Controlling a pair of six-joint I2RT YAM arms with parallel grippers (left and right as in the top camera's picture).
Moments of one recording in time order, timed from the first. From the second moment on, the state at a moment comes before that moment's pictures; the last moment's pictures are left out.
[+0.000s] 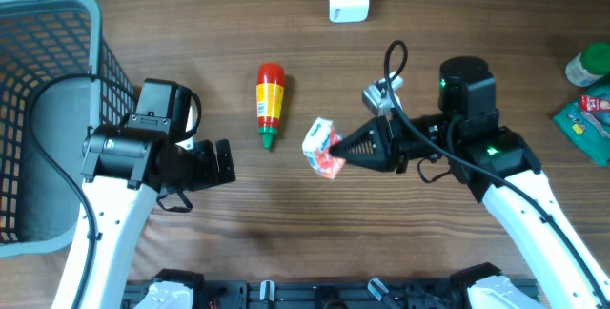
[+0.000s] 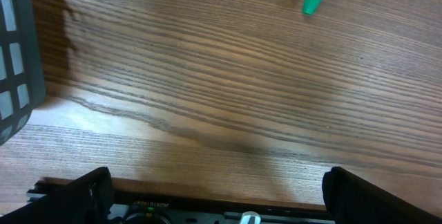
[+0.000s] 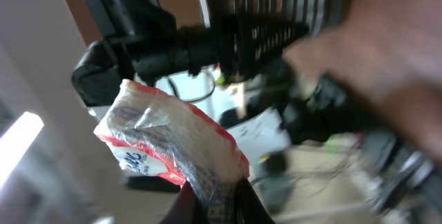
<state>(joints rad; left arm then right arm) -0.16 1.19 1.18 -1.39 0.04 -0.38 0.30 1.20 0.92 -0.32 -1.34 0.97</state>
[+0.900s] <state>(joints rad) -0.16 1.19 1.18 -1.39 0.03 -0.38 0.30 2.02 1.23 0.63 0.12 0.29</state>
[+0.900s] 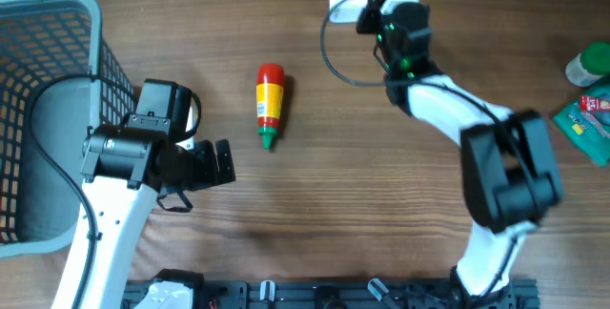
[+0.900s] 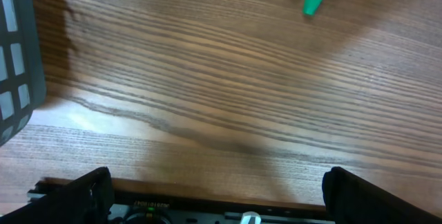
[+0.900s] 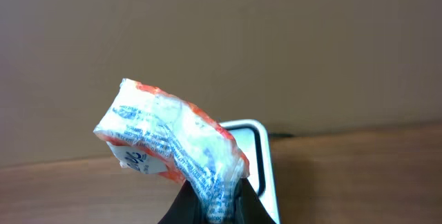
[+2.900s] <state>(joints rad) -0.16 1.19 1.18 -1.39 0.03 -0.38 0.12 1.56 1.38 -0.57 -0.35 0.48</state>
